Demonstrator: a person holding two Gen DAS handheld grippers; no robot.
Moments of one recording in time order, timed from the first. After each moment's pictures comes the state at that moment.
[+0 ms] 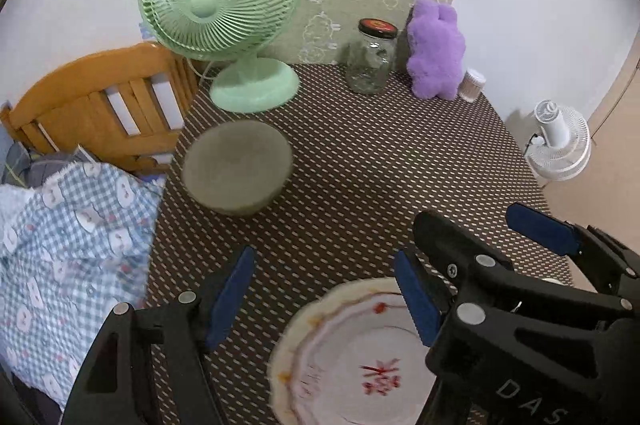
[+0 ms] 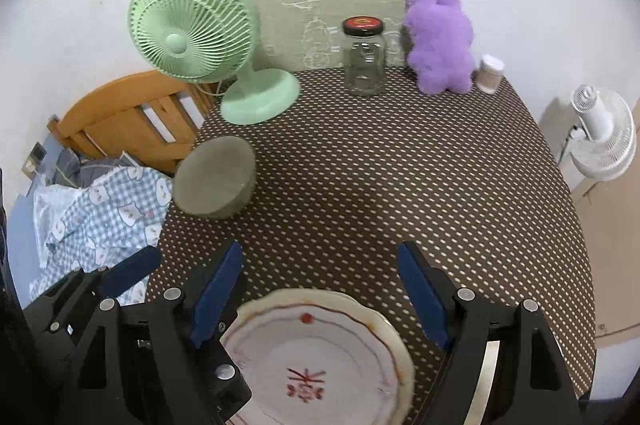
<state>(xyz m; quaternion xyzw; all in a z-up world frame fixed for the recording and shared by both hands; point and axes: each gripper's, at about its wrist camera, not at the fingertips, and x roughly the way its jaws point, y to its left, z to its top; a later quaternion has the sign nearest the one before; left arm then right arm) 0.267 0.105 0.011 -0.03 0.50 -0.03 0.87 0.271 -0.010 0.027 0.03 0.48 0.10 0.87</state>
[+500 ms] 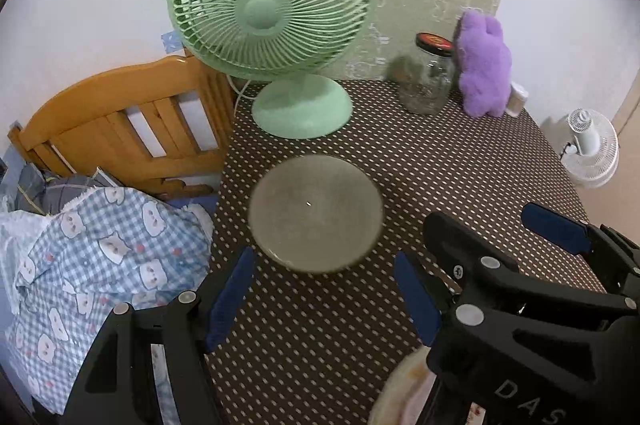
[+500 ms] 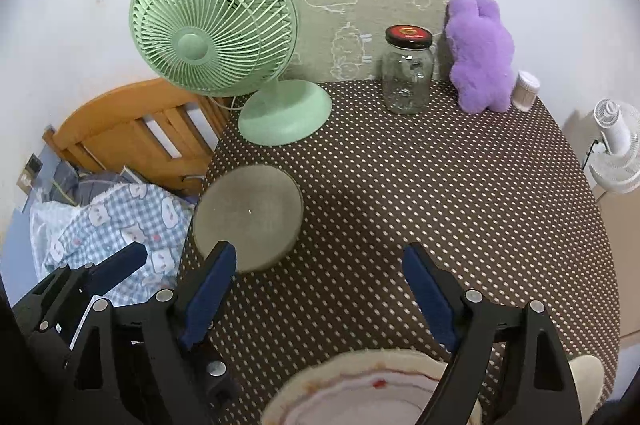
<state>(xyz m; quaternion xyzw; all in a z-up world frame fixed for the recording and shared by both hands) 0.316 0.171 -0.004 0.00 0.49 -0.01 0.87 0.323 0.057 0.010 0.04 0.47 0.09 0.88</state>
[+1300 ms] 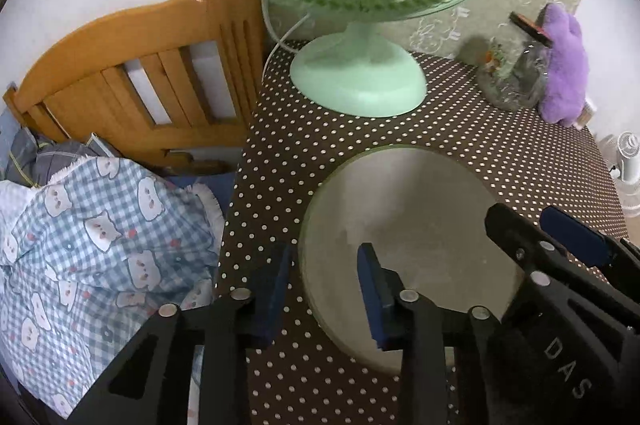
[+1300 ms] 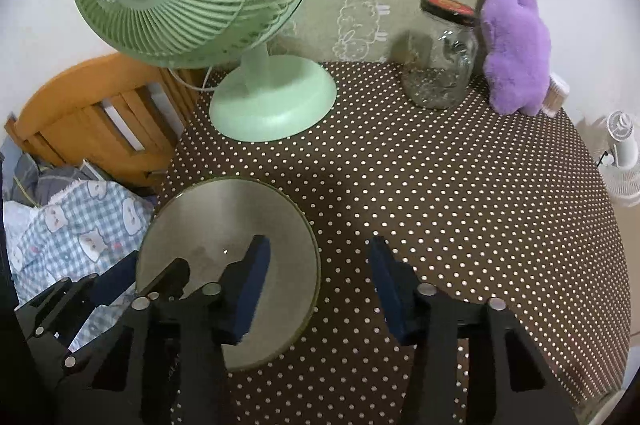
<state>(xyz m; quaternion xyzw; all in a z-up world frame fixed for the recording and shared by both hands) 0.383 0.229 -0.092 -0.04 0.52 0.04 0.85 0.399 0.109 -0.071 0.00 0.49 0.05 0.87</state>
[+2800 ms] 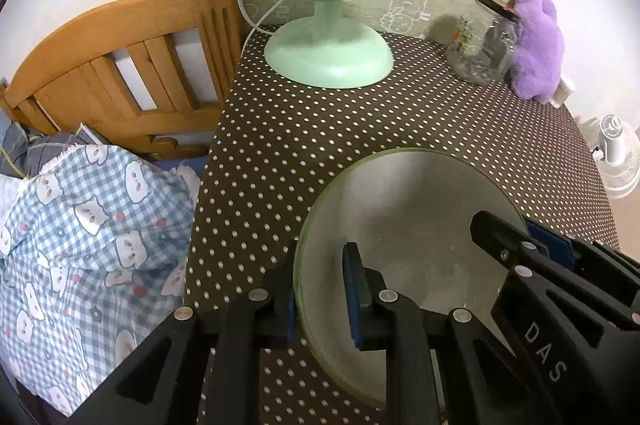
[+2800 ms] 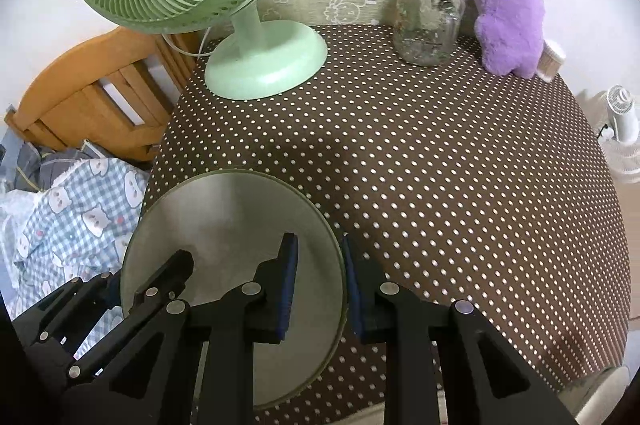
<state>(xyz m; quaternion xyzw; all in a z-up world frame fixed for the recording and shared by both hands) 0.352 0.202 -0.081 -0.04 0.54 0.01 0.84 0.382 0.094 -0.071 0.01 0.54 0.05 0.84</state>
